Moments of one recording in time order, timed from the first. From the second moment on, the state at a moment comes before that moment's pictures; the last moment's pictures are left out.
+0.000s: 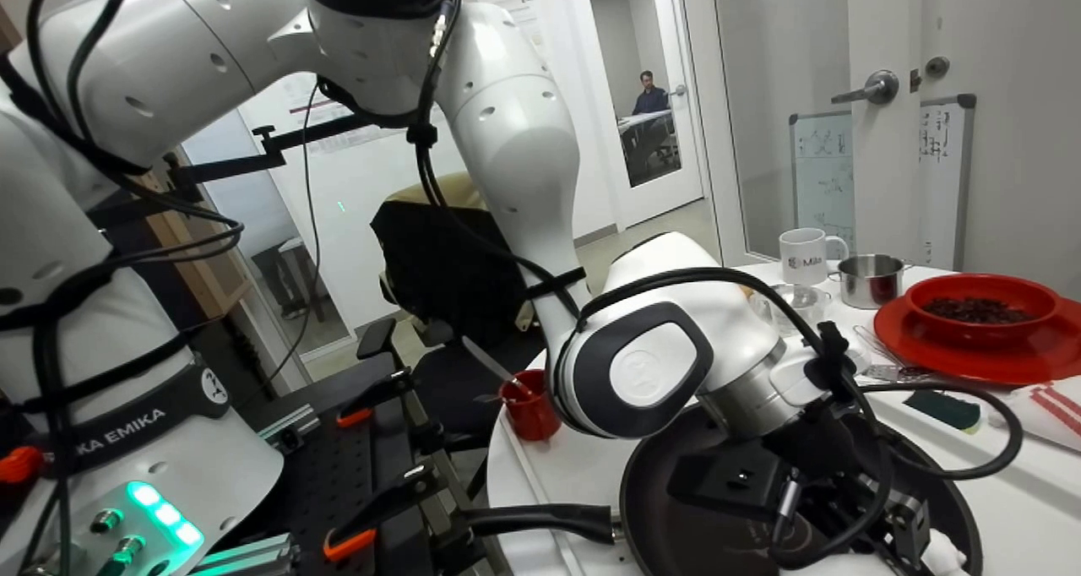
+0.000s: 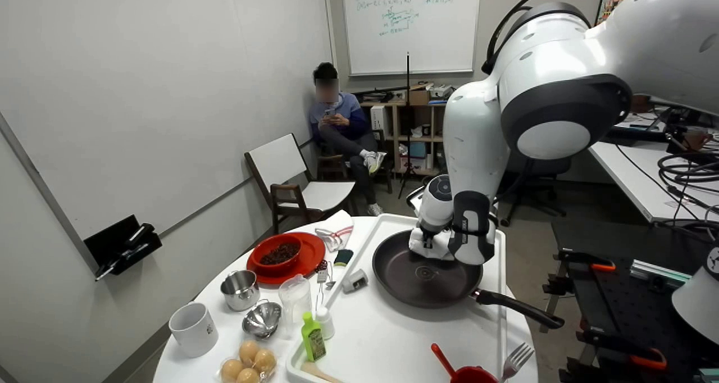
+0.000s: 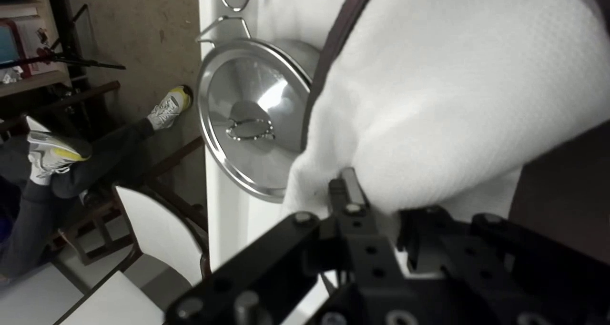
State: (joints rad) arm 0.23 1.24 -0.60 -2.01 0.05 3.41 -0.12
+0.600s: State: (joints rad) arm 0.23 1.24 -0.56 -2.02 0.05 3.43 -0.12
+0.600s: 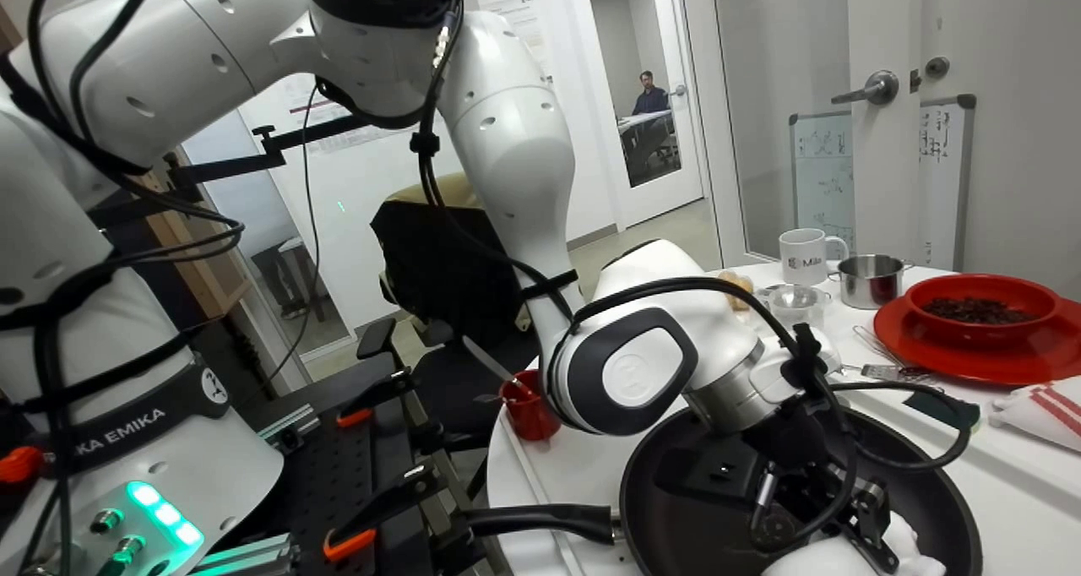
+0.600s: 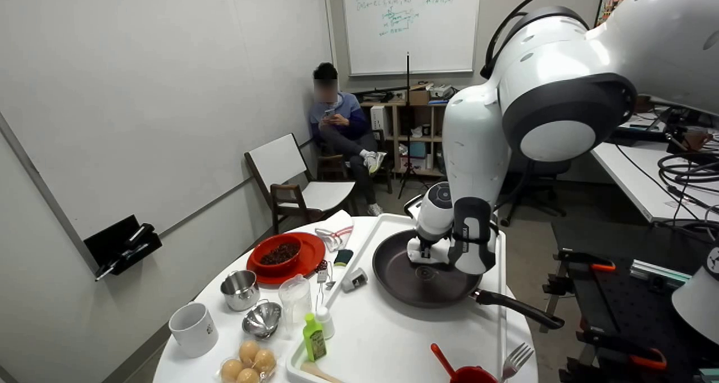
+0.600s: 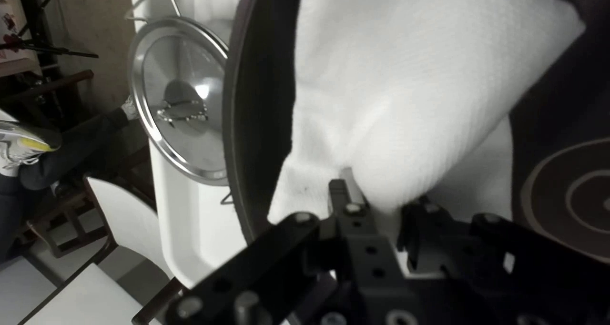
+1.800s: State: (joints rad) arm 0.36 1.26 -0.56 -1.97 0.13 3.45 -0.11
